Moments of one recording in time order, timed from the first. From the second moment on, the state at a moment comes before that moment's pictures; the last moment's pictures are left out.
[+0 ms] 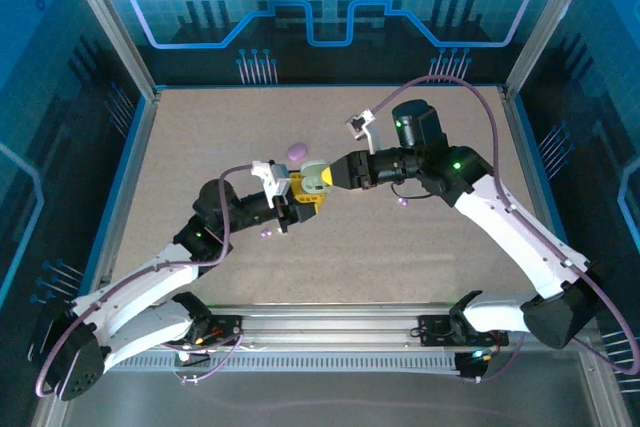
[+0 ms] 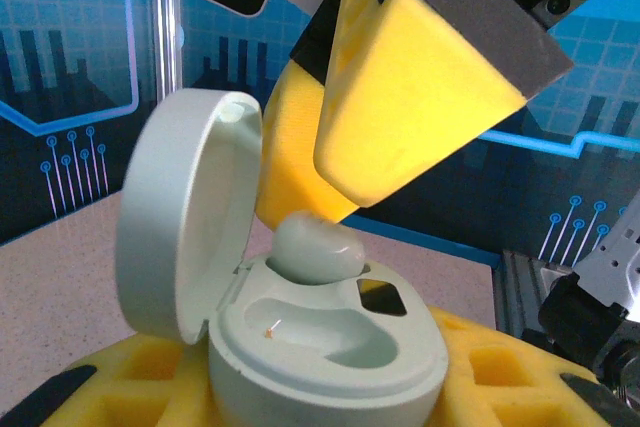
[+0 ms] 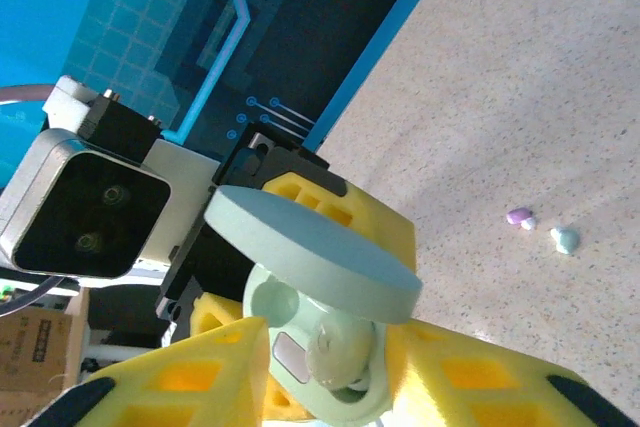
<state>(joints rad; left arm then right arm) -0.62 0.96 0.57 0.48 0.53 -0.14 0.60 1.28 1.35 -0.62 -0.74 0.51</state>
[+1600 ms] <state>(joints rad) -0.62 0.70 0.63 0.29 0.41 -0.09 0.81 2.10 1.65 -0.70 -0.46 0.49</state>
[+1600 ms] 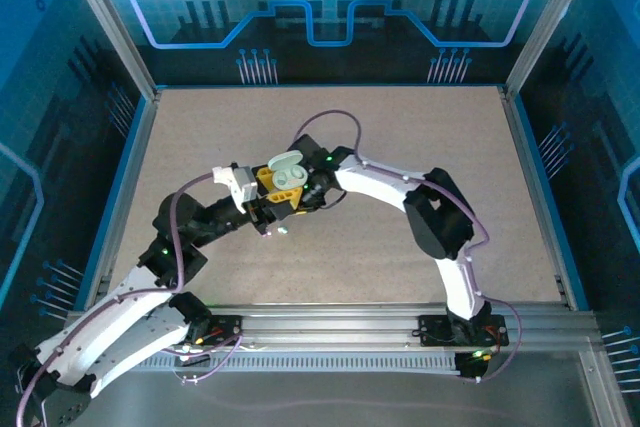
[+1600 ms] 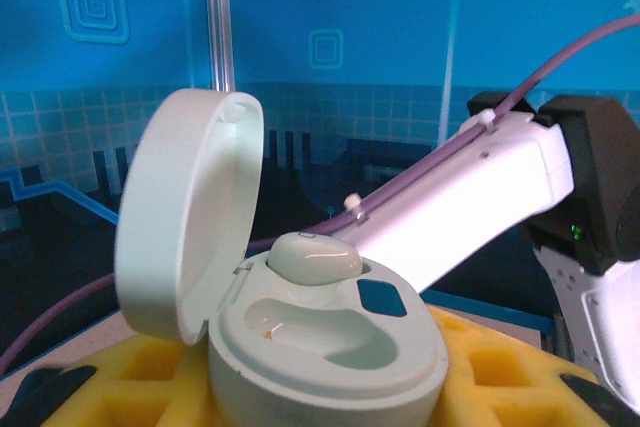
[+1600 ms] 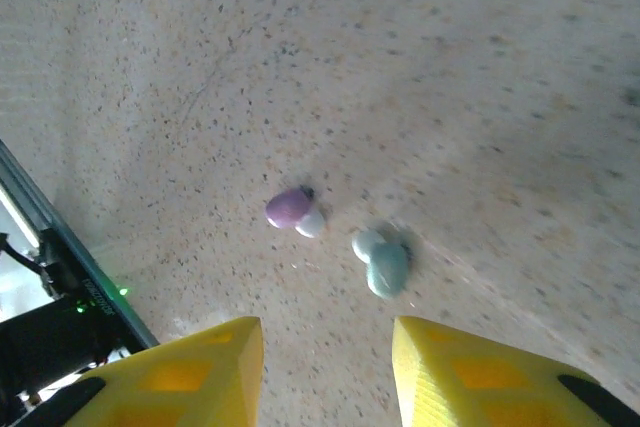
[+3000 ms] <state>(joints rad) -0.62 0.68 0.63 0.26 0.41 -0.08 0.91 2.21 1.76 -1.02 -0.21 0.30</state>
